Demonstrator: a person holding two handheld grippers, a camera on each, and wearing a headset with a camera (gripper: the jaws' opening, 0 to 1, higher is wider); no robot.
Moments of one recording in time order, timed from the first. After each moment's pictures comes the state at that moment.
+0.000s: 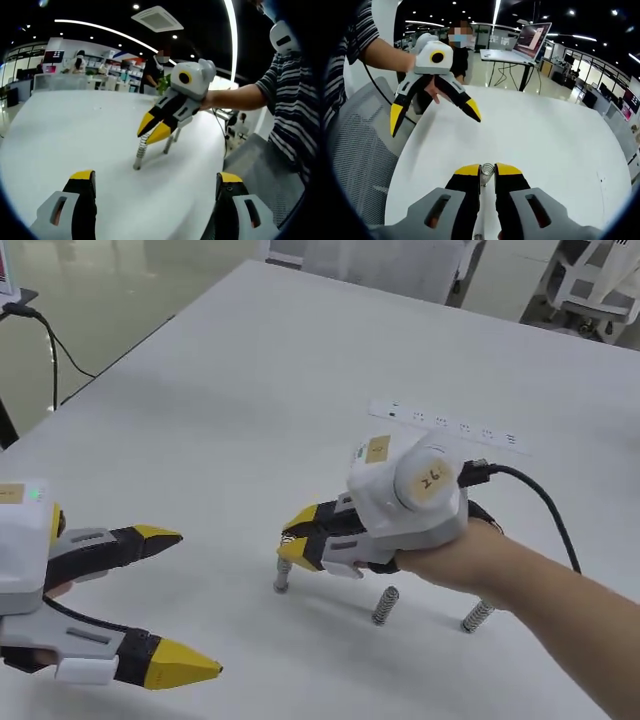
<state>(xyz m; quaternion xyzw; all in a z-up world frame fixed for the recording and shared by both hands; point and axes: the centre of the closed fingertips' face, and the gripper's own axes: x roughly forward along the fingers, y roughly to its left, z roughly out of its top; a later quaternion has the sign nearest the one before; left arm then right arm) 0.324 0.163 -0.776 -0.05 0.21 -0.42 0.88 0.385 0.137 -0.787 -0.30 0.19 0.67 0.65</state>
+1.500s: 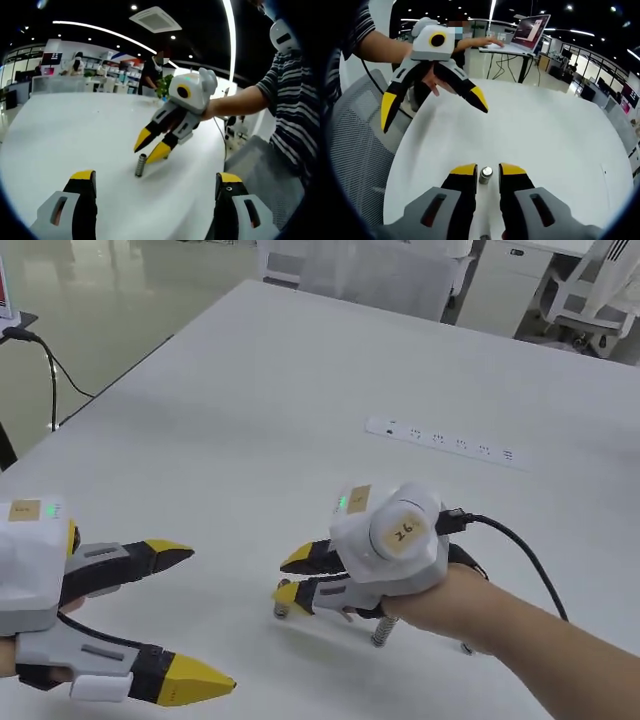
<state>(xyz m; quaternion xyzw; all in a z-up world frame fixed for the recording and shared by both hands) 0.335 0.153 -0.769 -0.05 0.20 -0.43 0.88 0.384 0.132 -0.802 -0.29 0.21 0.66 0.66</state>
